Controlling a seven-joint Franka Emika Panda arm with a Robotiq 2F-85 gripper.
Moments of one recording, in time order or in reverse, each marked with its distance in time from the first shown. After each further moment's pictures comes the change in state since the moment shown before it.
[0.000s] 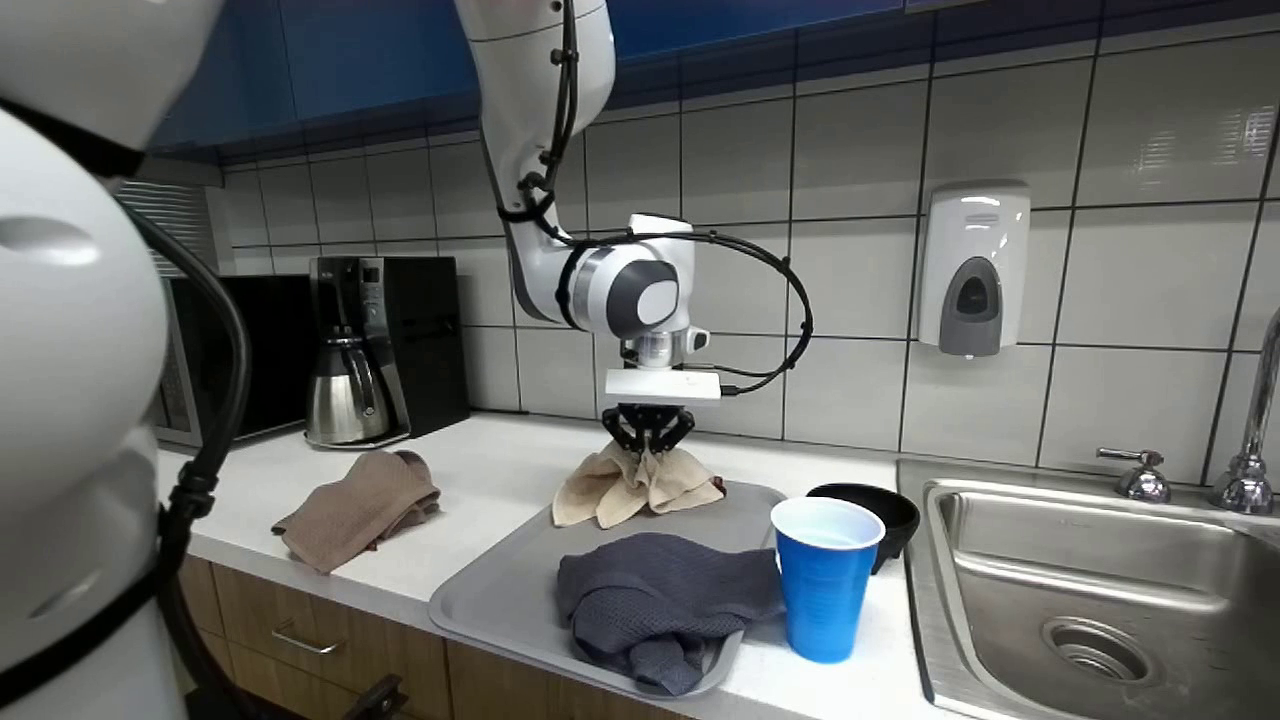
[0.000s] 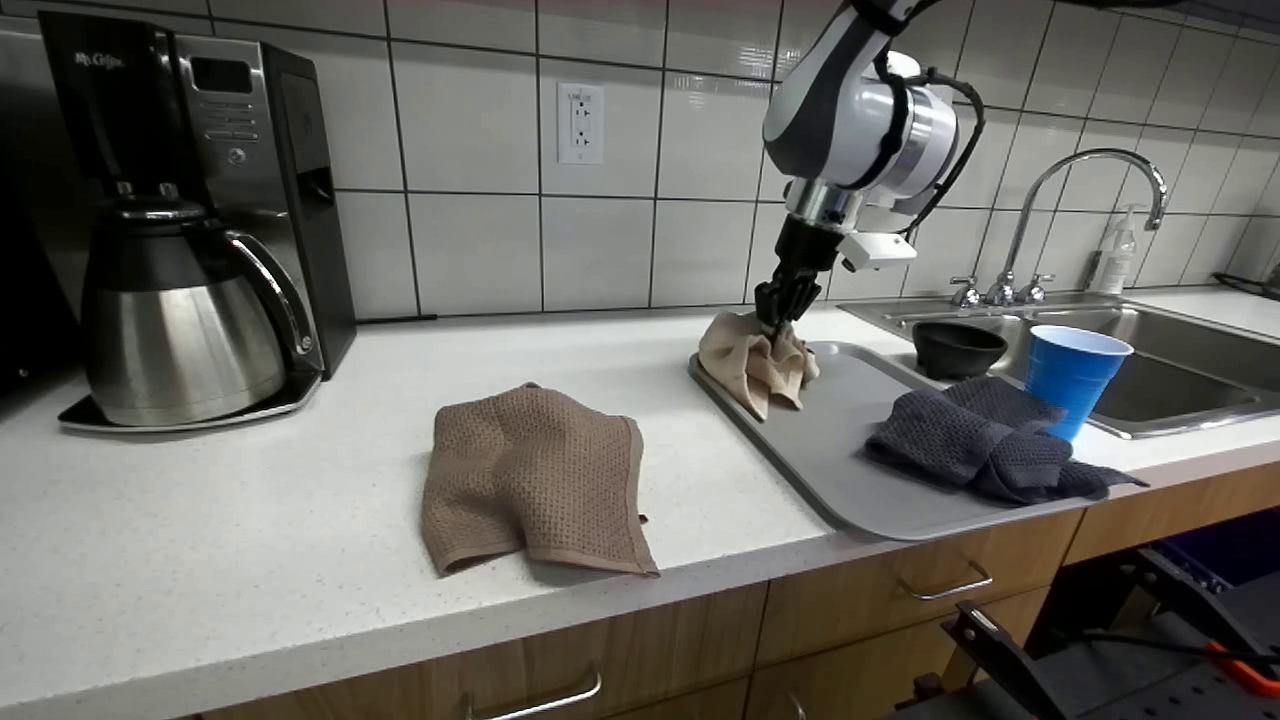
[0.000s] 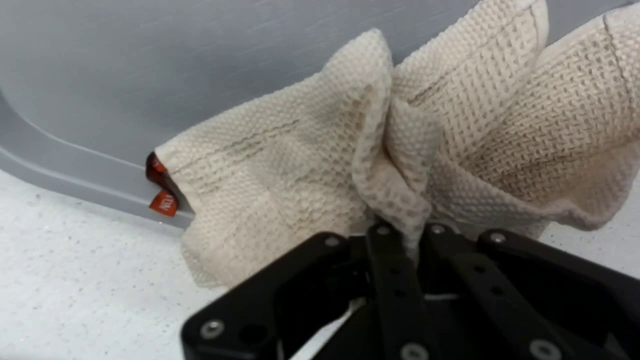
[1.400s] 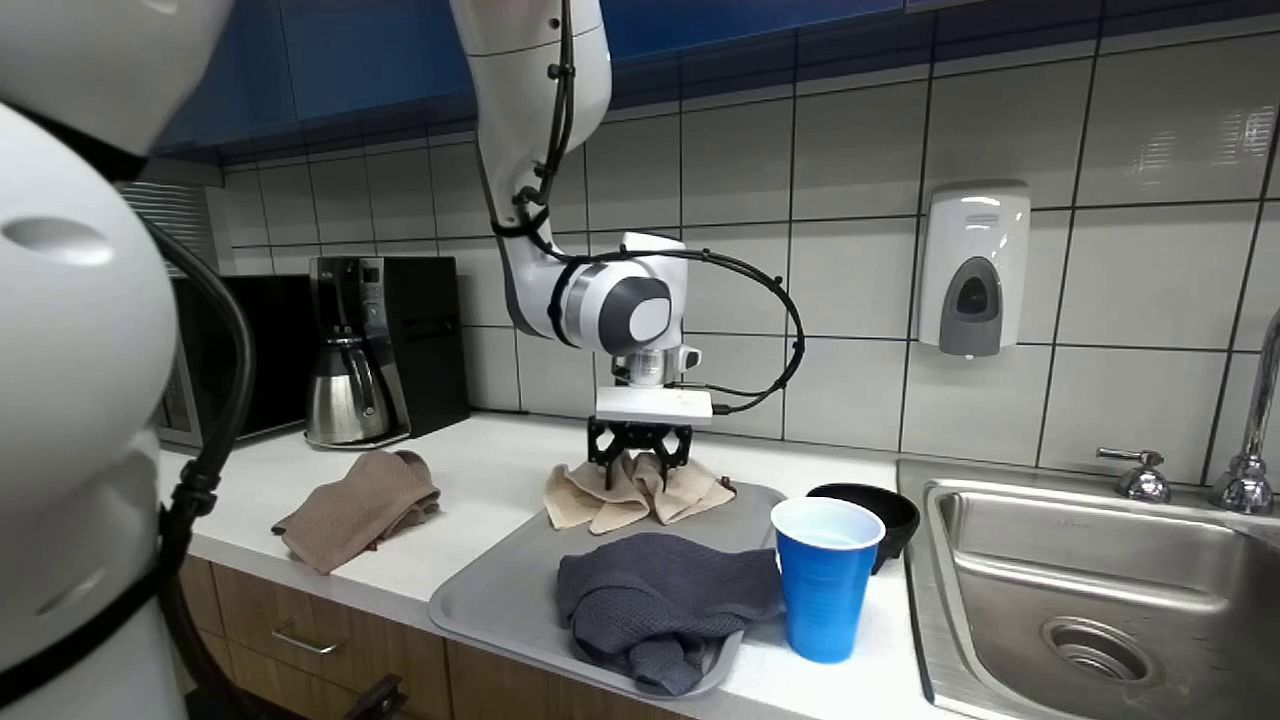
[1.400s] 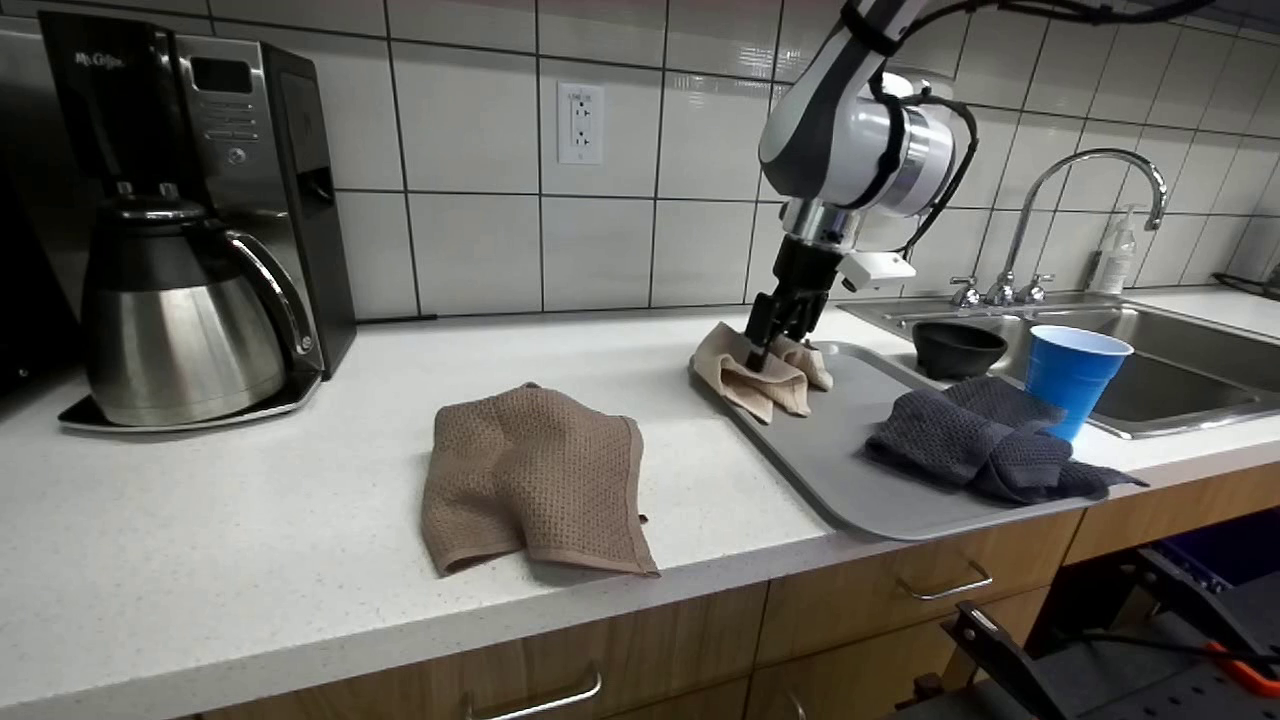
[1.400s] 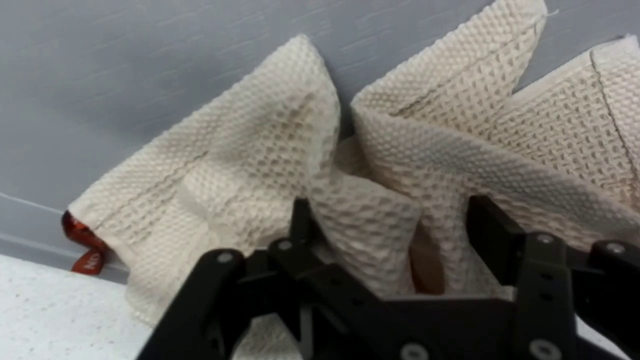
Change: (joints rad) arm 0.019 0.025 -0.008 -0.024 -0.001 0.001 -0.003
